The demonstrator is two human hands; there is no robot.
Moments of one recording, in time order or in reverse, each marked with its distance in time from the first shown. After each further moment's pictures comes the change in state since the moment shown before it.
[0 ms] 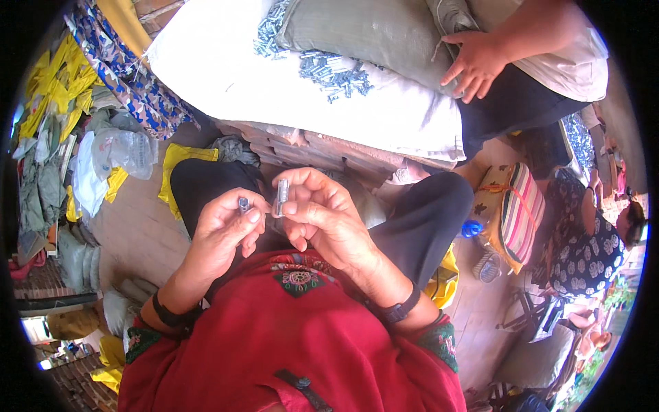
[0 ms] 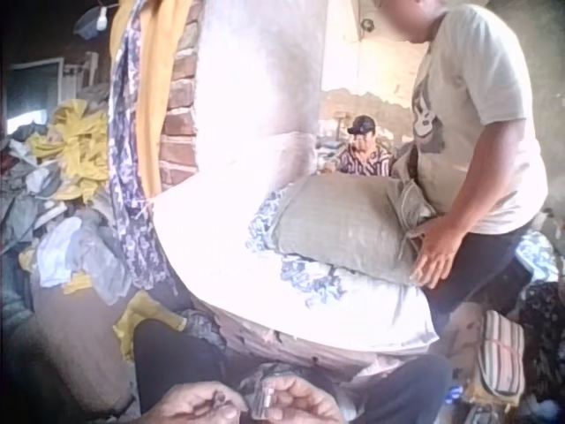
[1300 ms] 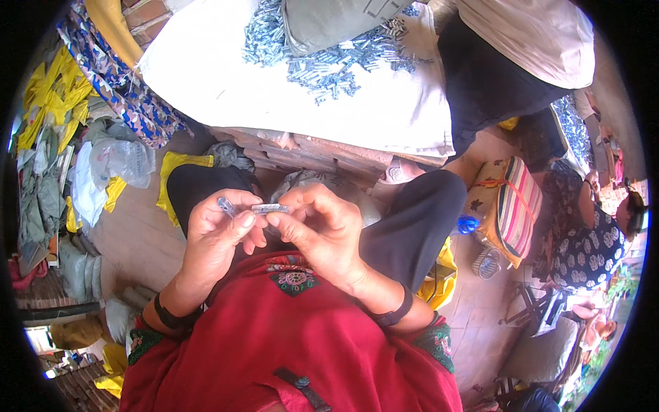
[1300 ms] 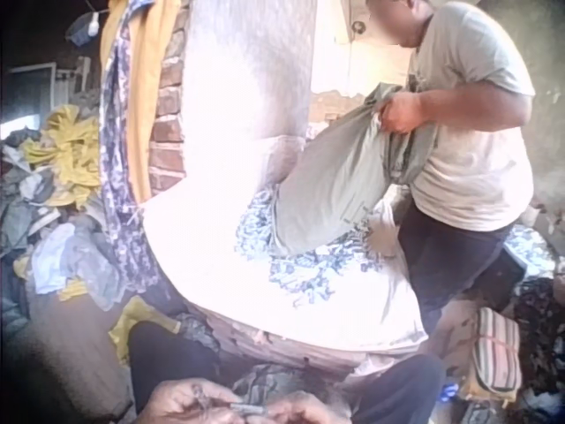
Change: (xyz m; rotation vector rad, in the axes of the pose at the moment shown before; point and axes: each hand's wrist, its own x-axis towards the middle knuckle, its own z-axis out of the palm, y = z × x) left_hand 0.000 0.007 0.018 -0.054 0.049 0.096; right_hand -0.020 0.005 0.006 -0.516 0.159 -0.507
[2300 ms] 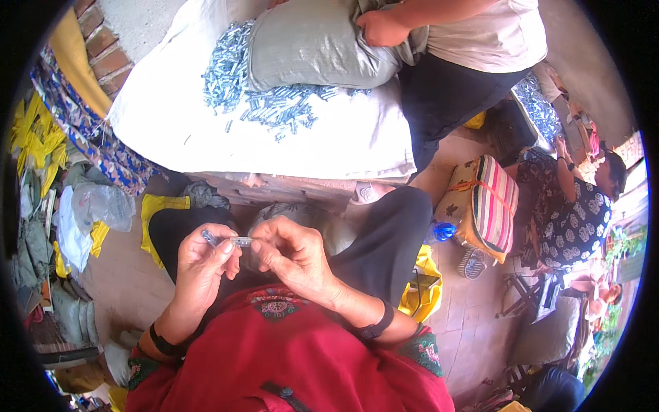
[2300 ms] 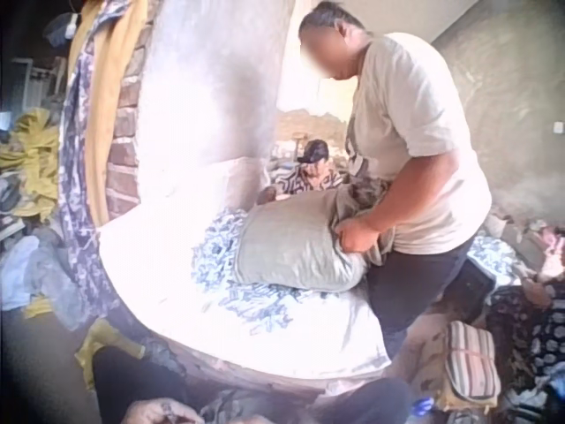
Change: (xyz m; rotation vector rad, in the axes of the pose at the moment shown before) left_hand 0.023 -0.006 0.003 -0.047 0.023 -0.034; right_hand 0.009 0.002 -0.020 -0.116 -0.104 0.089
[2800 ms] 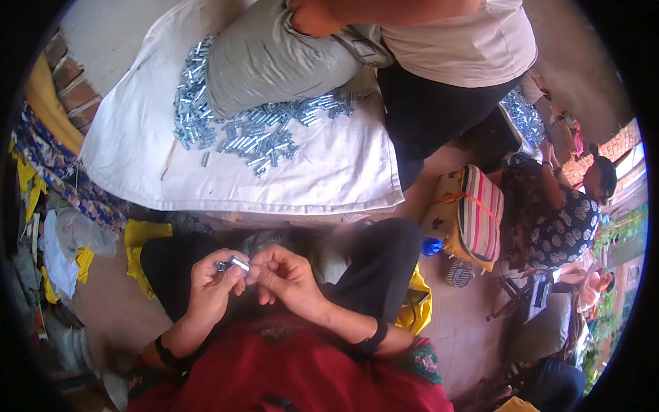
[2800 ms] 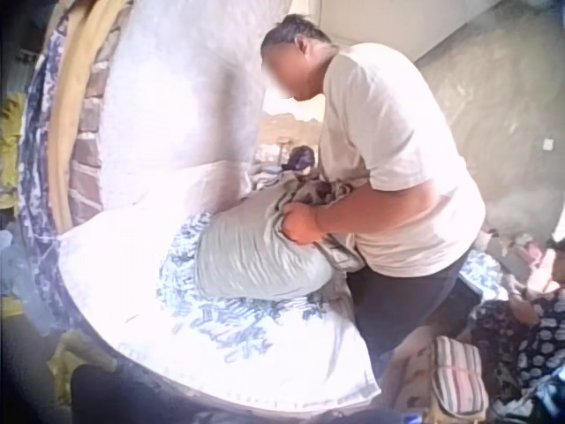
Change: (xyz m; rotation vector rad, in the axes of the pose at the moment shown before) left_hand 0.062 -0.032 -0.010 0.090 -0.160 0.045; right_hand 0.029 0.029 -0.025 0.235 0.036 0.295
